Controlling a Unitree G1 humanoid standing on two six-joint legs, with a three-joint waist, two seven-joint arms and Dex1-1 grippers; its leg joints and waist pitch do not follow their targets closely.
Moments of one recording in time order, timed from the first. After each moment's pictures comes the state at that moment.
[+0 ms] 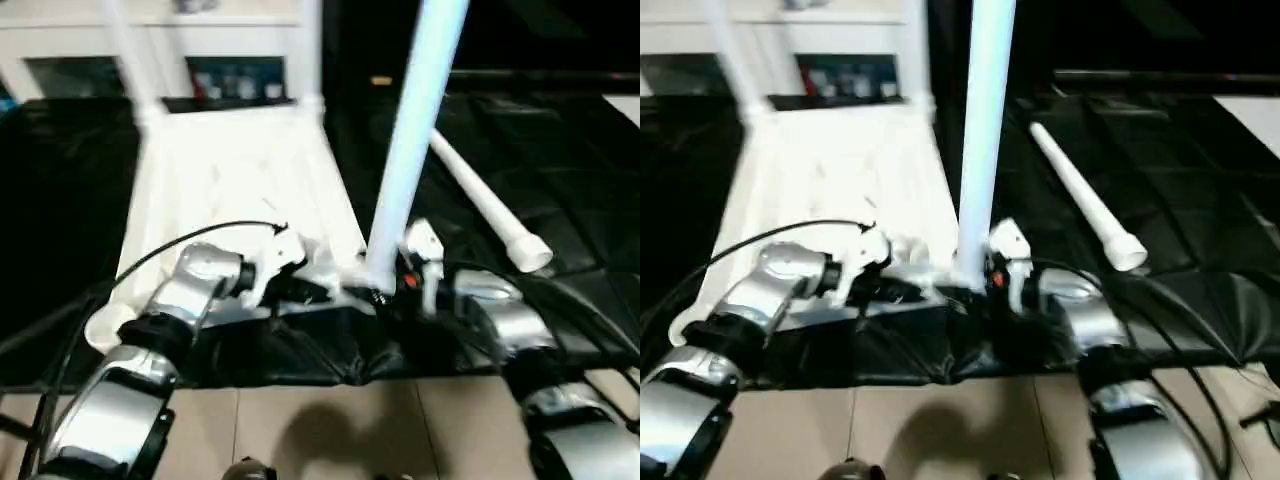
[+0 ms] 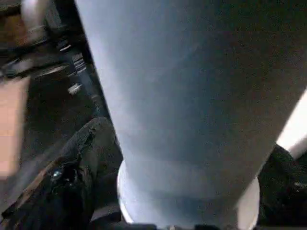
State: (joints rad) left arm -0.72 0.30 -0.24 0.85 0.02 -0.05 -1.34; right arm -0.57 -0.29 0.16 0.73 0.15 0.00 1.20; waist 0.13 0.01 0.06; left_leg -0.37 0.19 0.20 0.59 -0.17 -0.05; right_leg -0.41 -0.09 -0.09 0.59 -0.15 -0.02
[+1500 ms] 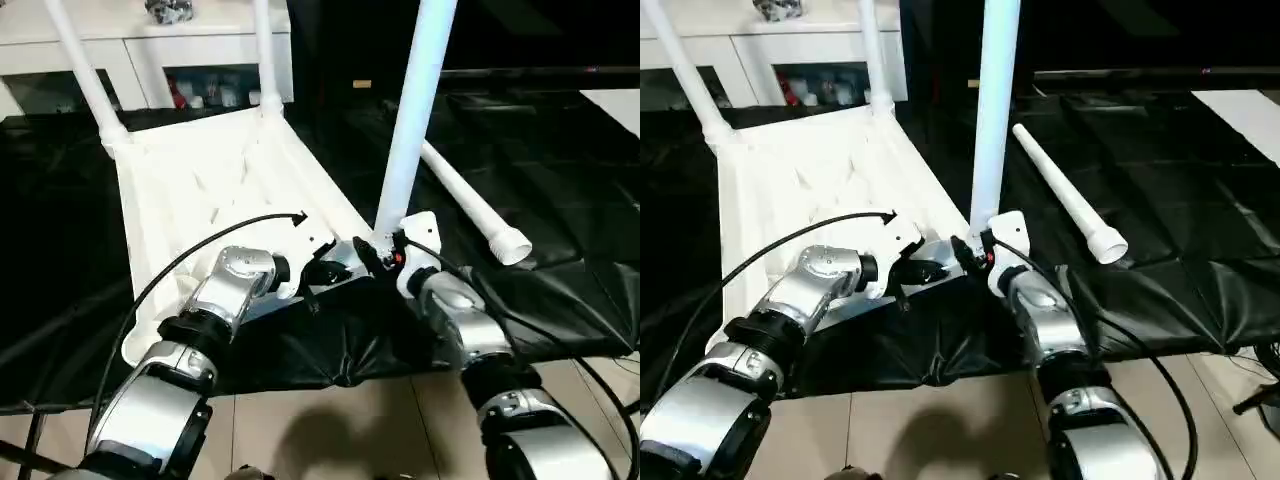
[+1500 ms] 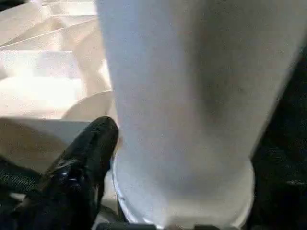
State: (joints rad) left arm -0.75 0.14 -0.20 0.87 0.07 0.10 -0.94; right arm -0.59 -0.09 0.00 0.84 0.07 -0.08 0.48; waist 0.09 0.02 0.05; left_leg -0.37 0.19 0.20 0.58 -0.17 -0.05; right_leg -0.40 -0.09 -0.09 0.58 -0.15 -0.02
